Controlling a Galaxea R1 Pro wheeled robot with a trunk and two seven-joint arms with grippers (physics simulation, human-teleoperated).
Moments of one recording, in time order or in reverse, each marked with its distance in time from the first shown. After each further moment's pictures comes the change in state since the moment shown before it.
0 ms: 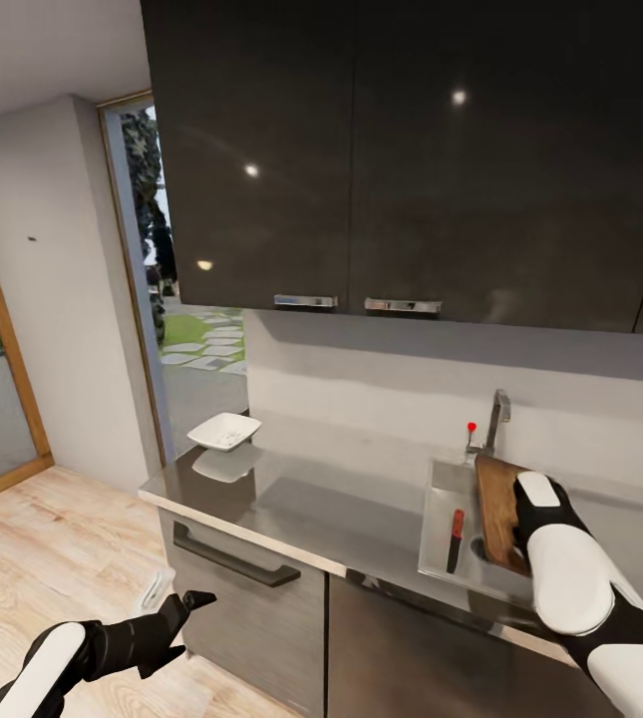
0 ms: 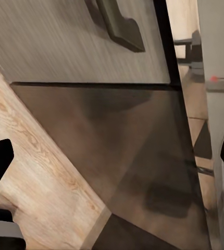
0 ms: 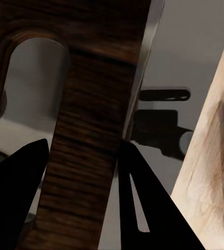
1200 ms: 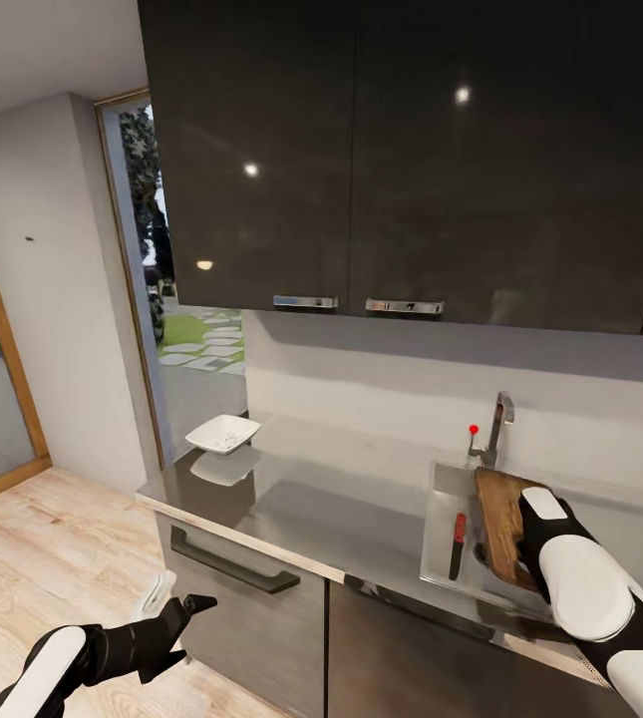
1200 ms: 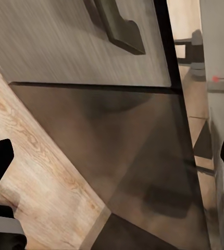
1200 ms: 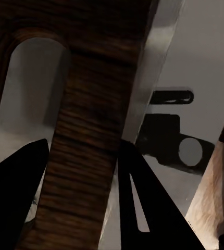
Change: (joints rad) left arm 0.008 -0.002 -0.003 0.001 0.000 0.002 0.000; right arm 0.018 -0.058 0.004 0.117 0.013 -0.013 0.076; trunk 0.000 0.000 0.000
